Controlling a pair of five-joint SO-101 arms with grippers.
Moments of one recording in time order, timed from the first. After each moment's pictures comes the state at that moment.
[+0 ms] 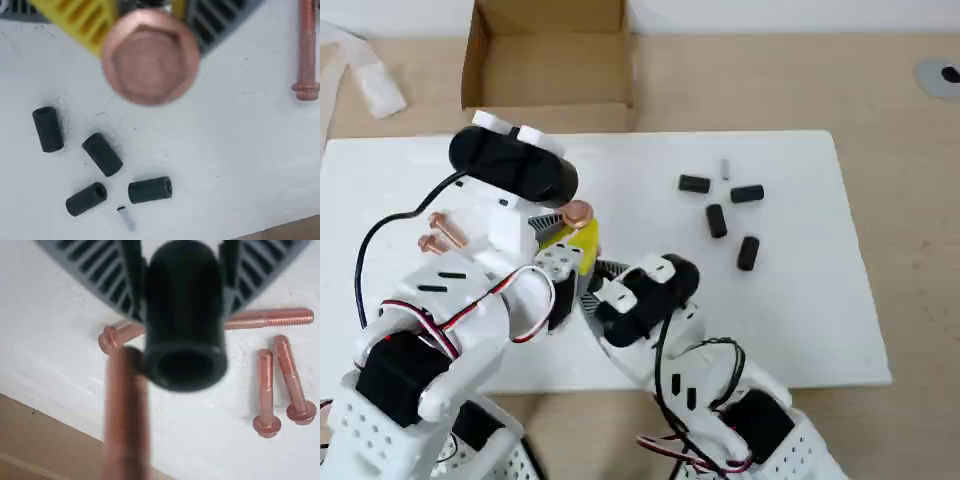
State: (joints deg) left arm 30.1 -59.3 25.1 71.9 0.2; right arm -48.2 -103.3 84.4 43.0 -9.3
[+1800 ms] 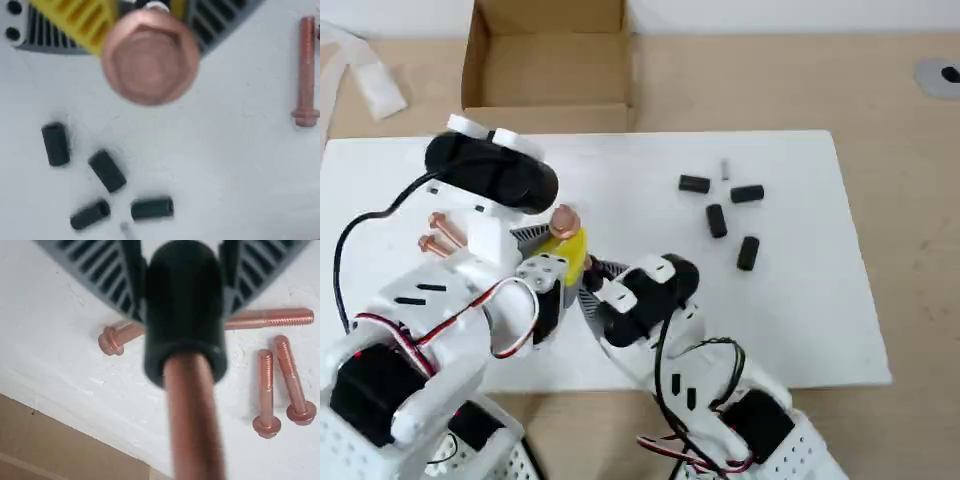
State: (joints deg) left arm 31.1 -59.1 19.7 80.3 2.6; right arm -48.2 -103.3 84.4 43.0 -9.3
